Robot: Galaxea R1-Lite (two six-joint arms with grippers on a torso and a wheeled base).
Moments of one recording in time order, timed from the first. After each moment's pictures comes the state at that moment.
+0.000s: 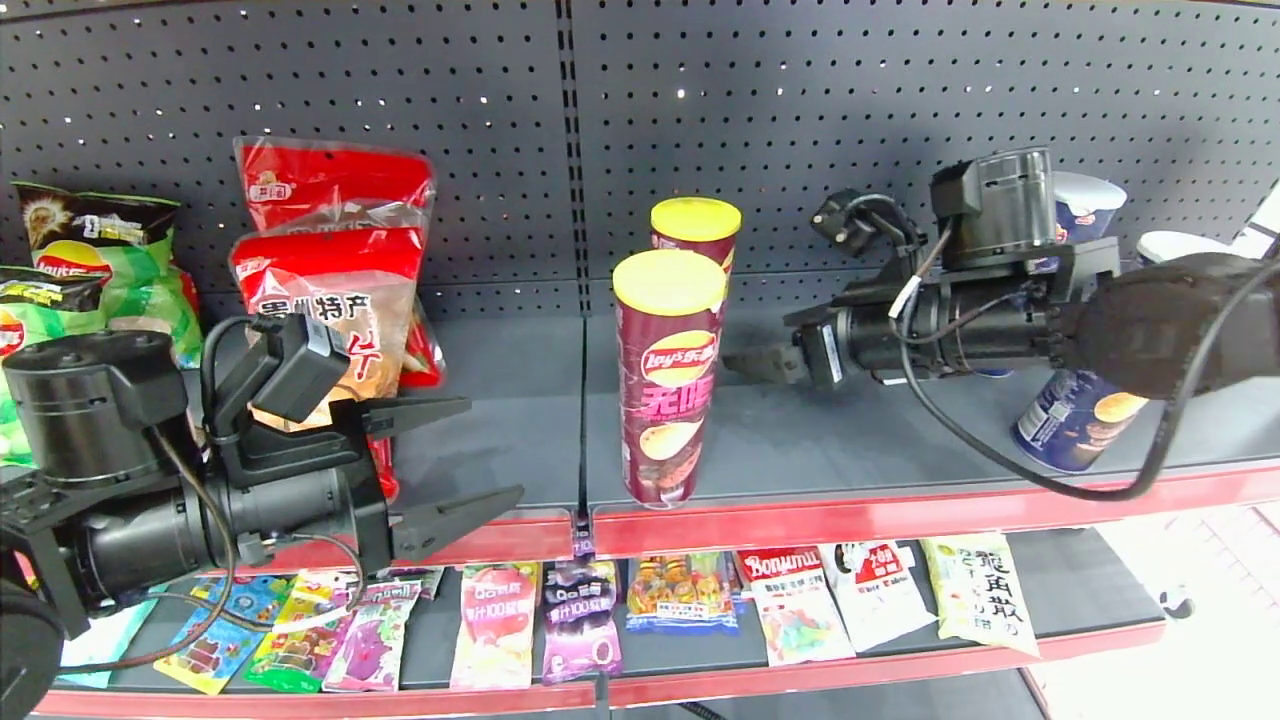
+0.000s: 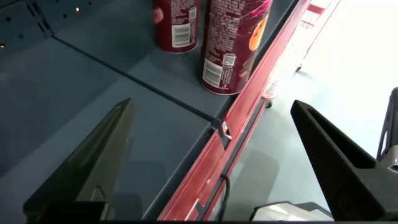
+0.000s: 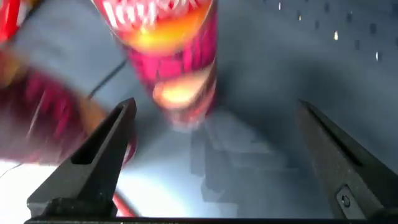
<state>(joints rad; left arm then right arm) -0.27 1.54 -0.47 -0.84 -0.69 0.18 0.43 1.83 -1.29 -0.08 0.30 -0.17</state>
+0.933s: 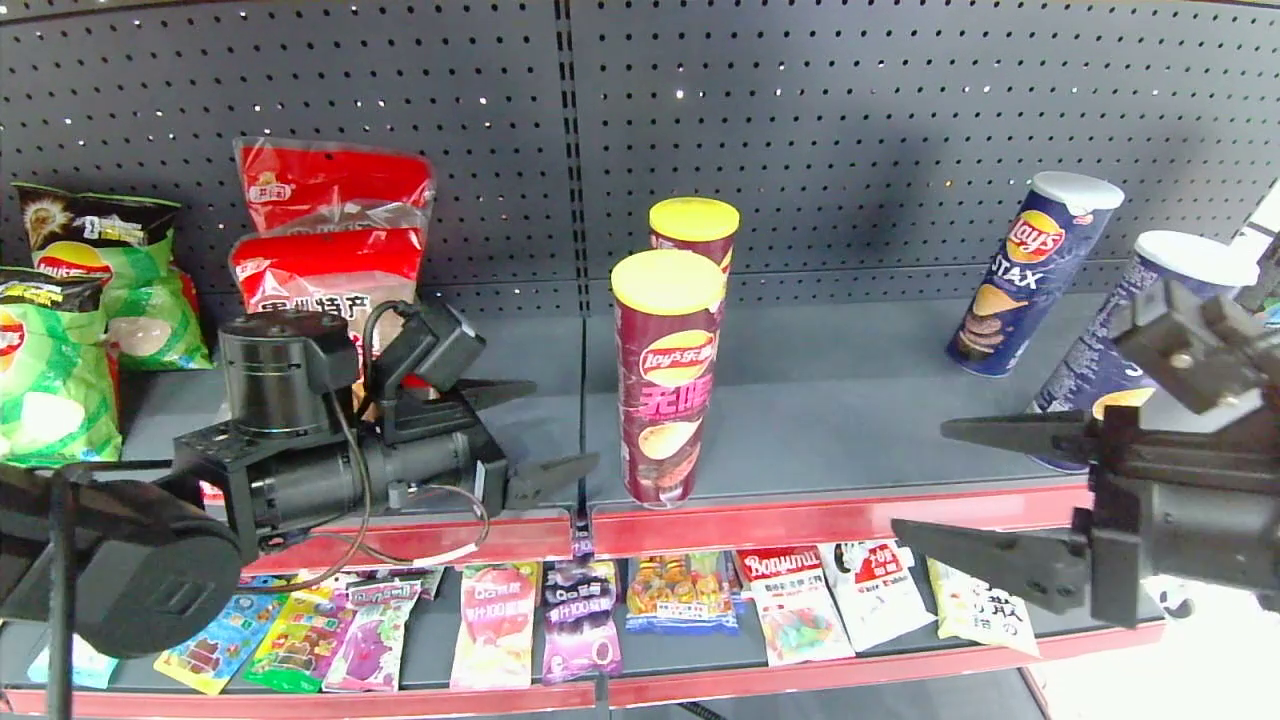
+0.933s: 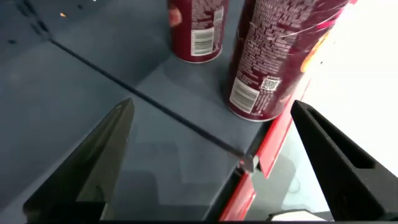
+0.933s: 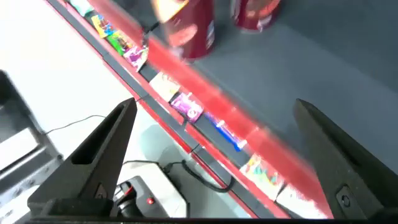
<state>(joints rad) -0.41 1.76 -0.66 -0.85 -0.50 0.18 0.49 1.21 -0.68 -0.13 0.30 -0.17</state>
